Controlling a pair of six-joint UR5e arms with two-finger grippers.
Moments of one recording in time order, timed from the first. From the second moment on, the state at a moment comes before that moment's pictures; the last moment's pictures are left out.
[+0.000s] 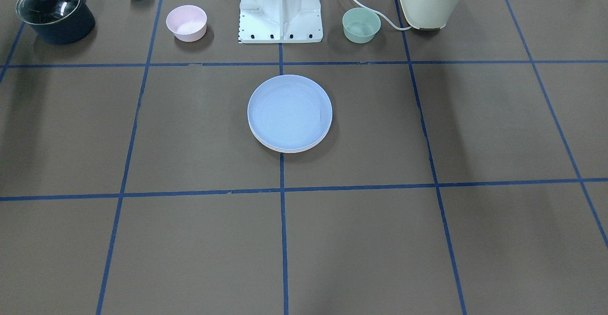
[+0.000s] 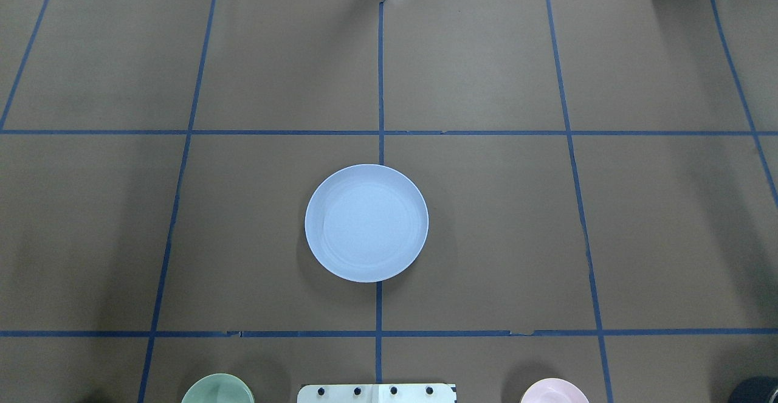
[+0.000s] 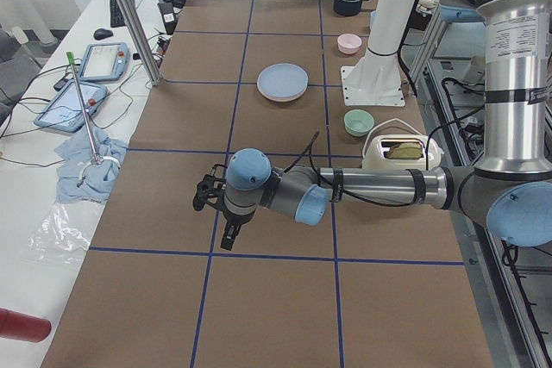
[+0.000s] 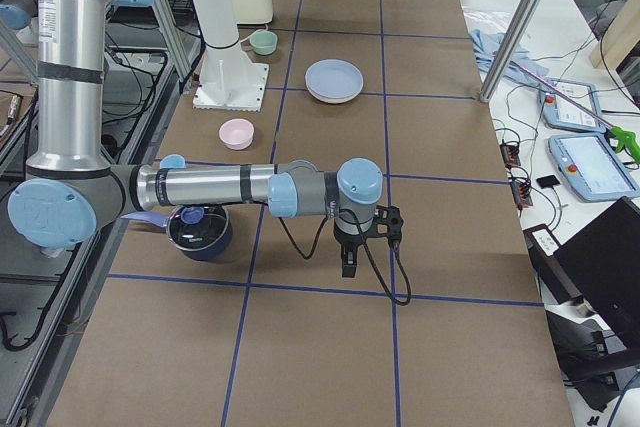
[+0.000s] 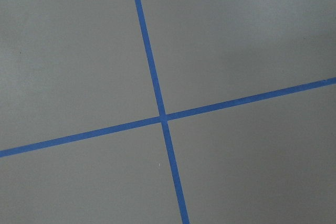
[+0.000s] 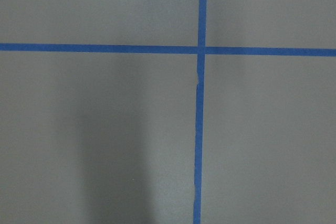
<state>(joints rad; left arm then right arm) -1.55 -1.47 -1.66 -1.93 -2.37 -0.05 1.48 -1.67 1.74 -1.57 2.34 0.11</state>
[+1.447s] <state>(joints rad) -1.55 -1.46 -1.66 -1.93 -2.36 -0.05 1.52 -1.67 1.76 -1.56 2.36 0.11</state>
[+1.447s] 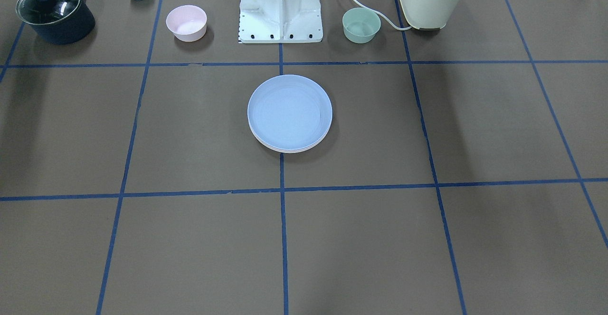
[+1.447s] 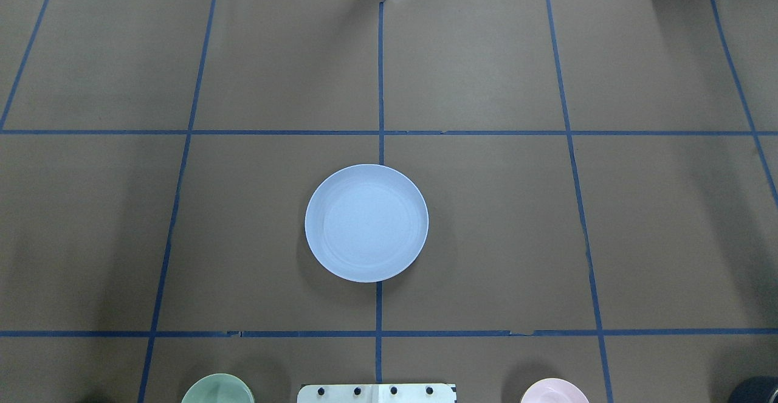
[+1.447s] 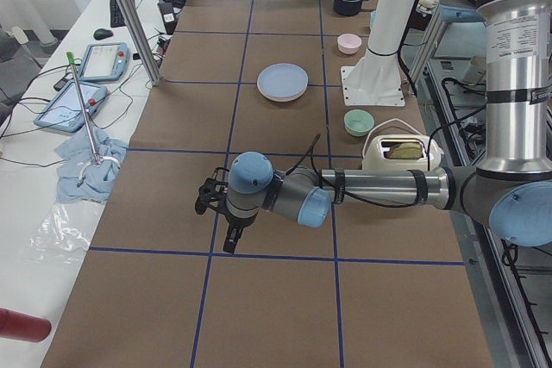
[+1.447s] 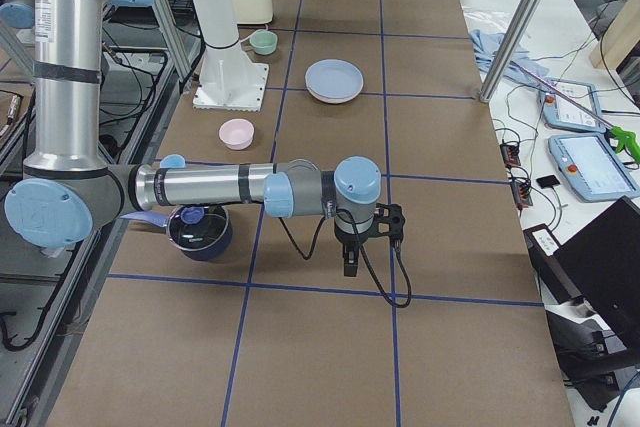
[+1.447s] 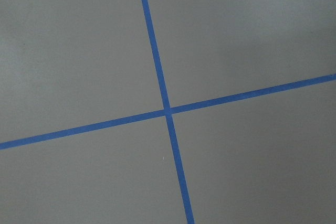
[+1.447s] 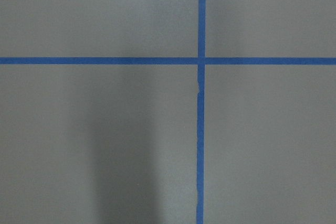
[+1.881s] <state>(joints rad) -1.55 -1.46 -1.66 -1.93 -2.36 -0.05 1.52 -1.67 1.76 -1.56 2.36 0.11</state>
